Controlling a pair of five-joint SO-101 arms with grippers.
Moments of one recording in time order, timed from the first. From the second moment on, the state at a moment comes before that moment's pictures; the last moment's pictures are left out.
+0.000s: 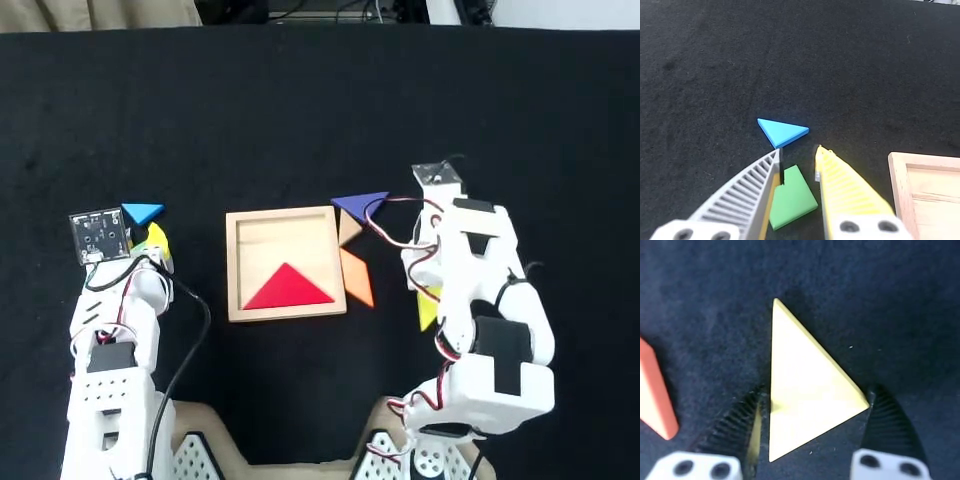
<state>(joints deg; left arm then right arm) -13.0 -64.6 91.6 9.3 1.6 8.6 5.4 36.4 58.9 15.0</state>
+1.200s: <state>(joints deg) -13.0 -64.6 91.6 9.3 1.6 -3.7 -13.8 30.1 73.8 8.3</state>
